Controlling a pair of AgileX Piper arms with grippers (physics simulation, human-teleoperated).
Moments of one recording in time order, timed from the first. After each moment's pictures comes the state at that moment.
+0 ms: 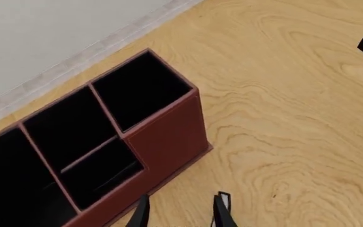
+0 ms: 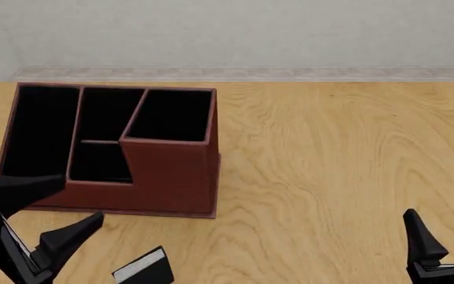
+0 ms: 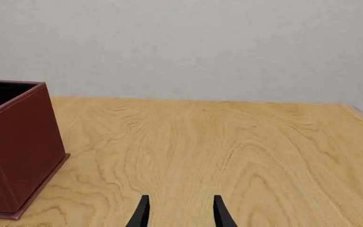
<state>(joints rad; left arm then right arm) -0.59 0.47 -0.59 0.59 0.20 0.01 0.11 0.00 -0.06 -0.03</state>
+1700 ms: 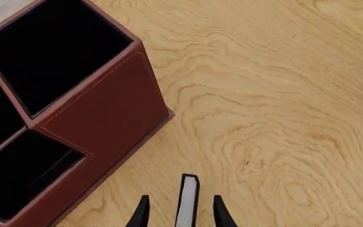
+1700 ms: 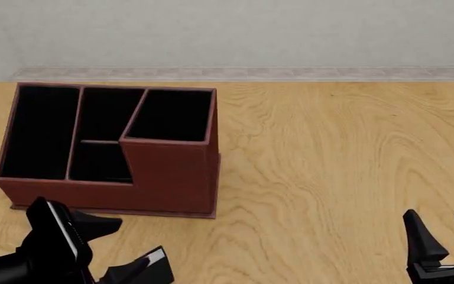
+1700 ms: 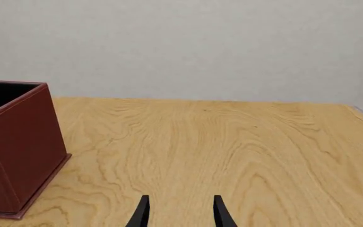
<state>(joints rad) -0.75 0.66 -0.42 0.46 0.13 0.02 0.10 0.00 -0.05 -0.02</state>
